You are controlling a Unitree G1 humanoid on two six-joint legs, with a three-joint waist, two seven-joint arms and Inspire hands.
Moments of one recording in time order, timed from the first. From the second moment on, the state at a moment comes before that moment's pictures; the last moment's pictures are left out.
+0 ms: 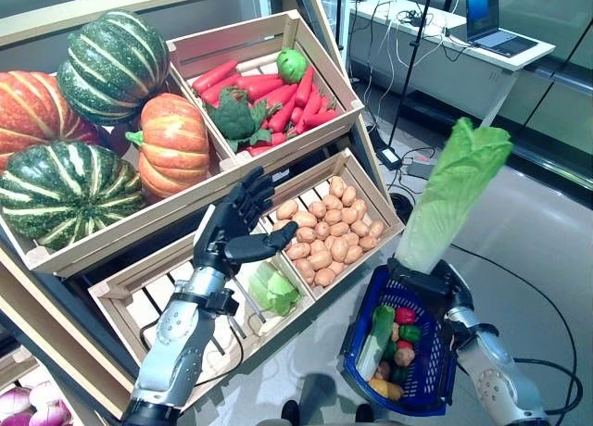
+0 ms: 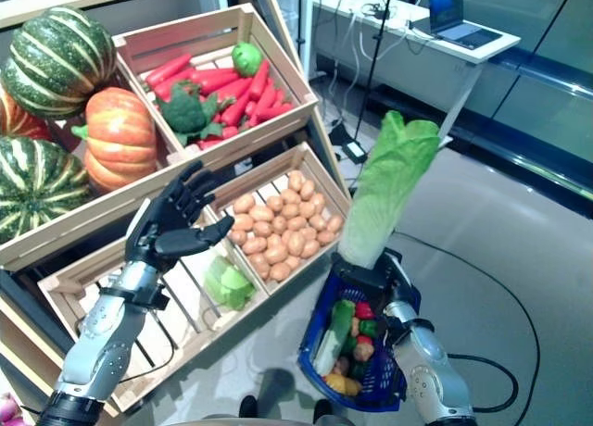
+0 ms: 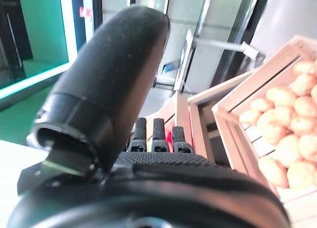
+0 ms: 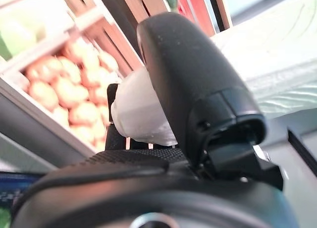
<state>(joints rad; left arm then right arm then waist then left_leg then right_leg) 0.07 0.42 -0.04 -0.14 -0.60 -0.13 -0.06 0.15 -0.35 0.00 0.04 0.76 0.08 0.00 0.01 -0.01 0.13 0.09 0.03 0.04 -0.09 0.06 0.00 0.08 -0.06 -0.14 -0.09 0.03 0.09</state>
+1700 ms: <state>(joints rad) -0.39 0.44 -0.14 0.04 -0.56 -0.42 0.30 -0.66 -0.42 0.08 0.98 1.07 0.05 -0.17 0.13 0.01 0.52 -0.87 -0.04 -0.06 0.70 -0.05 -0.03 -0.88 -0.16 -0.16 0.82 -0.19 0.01</state>
